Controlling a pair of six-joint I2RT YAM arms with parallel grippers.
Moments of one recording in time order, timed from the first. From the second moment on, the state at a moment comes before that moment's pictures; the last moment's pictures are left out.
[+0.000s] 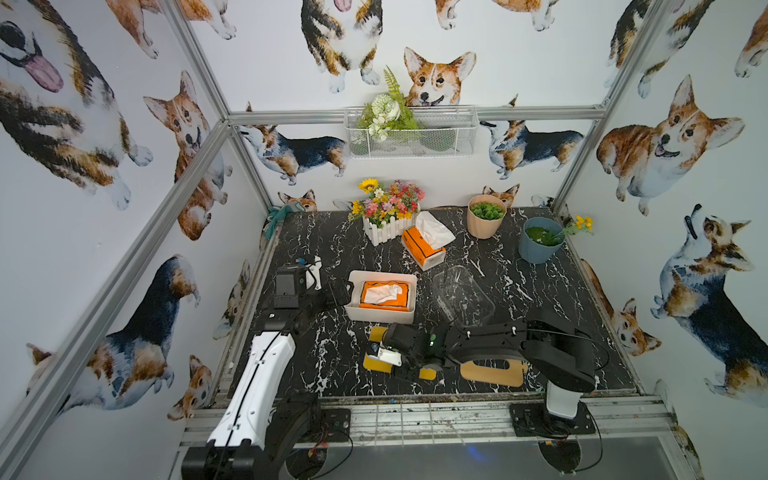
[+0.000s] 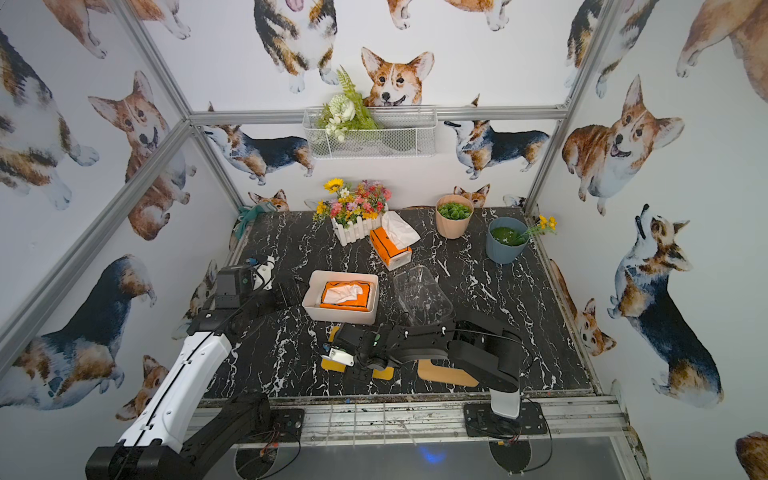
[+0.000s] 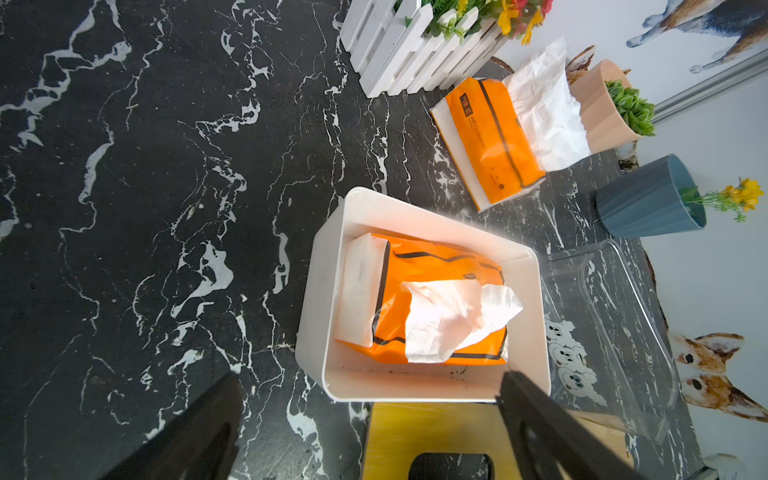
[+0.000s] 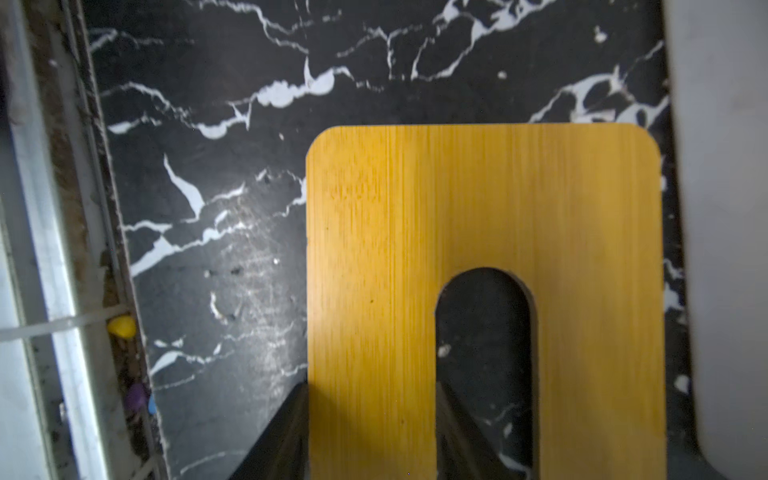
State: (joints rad) left arm 0.03 0.97 0.74 -0.52 0.37 -0.35; right arm 1.18 1.82 1.06 -0.35 0.01 -0.17
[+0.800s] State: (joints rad) left arm 0.03 0.93 0.72 -0.49 0.48 -0.36; right arm 1.18 1.64 1.09 -0.47 -0.02 -0.22
